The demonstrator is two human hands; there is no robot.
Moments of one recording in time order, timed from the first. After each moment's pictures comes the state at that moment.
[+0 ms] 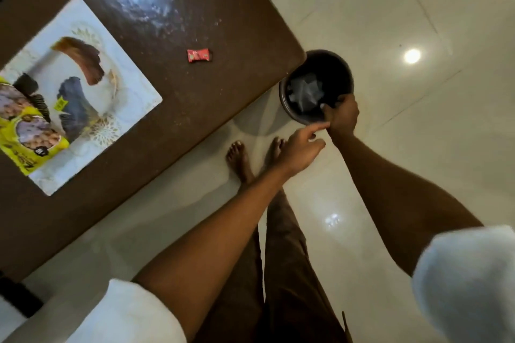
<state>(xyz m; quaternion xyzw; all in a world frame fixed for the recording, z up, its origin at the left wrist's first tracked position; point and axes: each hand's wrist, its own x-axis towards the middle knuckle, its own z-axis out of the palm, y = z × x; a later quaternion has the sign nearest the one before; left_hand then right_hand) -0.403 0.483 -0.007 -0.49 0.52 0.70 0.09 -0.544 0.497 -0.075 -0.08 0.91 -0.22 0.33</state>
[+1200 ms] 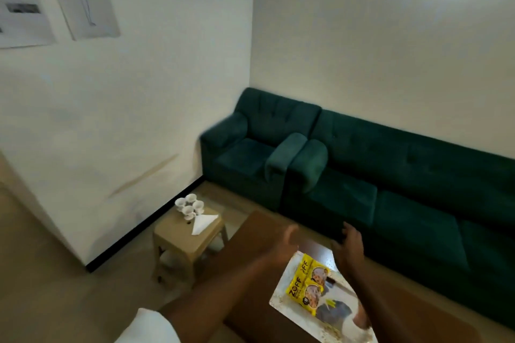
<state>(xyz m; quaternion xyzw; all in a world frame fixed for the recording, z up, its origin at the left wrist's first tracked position) 0.219 0.423 0.452 -0.73 0.49 0.35 -0.33 0.041 0.307 0.438 -0.72 0.58 -0.23 0.31</state>
